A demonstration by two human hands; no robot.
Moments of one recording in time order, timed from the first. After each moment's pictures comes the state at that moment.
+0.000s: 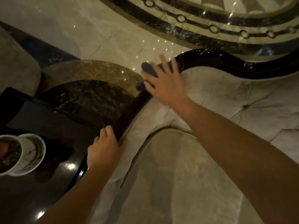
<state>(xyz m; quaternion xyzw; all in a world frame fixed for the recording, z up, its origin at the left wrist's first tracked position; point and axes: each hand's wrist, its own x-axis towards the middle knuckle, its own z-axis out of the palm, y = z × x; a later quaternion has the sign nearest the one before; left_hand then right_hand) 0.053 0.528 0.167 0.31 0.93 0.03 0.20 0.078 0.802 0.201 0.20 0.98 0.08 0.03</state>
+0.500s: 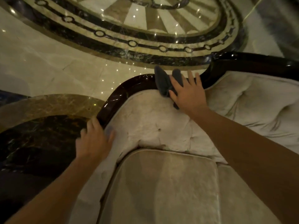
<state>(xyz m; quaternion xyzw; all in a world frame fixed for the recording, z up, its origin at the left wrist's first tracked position) 0.049 0.678 0.197 0.38 0.89 0.12 0.21 0.249 0.934 0.269 0.43 0.88 0.17 0.05</state>
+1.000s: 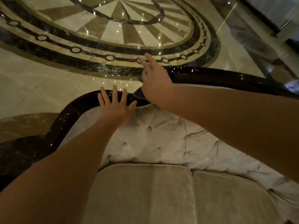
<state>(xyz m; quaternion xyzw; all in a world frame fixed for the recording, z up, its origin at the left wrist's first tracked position) 0.157 0.900 0.247 0.53 0.83 0.05 0.13 0.264 0.945 0.400 0.20 0.78 0.47 0.35</state>
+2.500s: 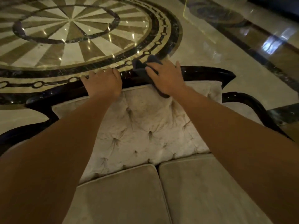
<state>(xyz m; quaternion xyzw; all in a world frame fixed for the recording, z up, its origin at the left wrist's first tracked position) 0.452 1.027 0.428 0.57 0.81 0.11 -0.04 0.654 1.072 0.429 0.58 0.80 -0.03 -0.17</state>
